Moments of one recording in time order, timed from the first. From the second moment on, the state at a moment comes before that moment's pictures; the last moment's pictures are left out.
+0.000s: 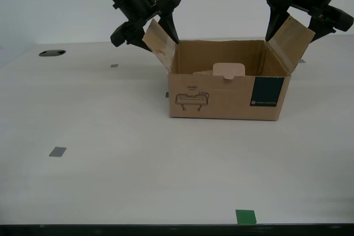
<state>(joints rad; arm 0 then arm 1) 0.11 1.79 1.25 -0.79 -0.35 0.10 -0.47 2.09 1.57 -0.64 0.48 -0.29</state>
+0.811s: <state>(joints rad) 0.13 1.79 1.24 -0.76 -0.35 0.12 -0.47 2.09 1.57 -0.65 0.48 -0.29</state>
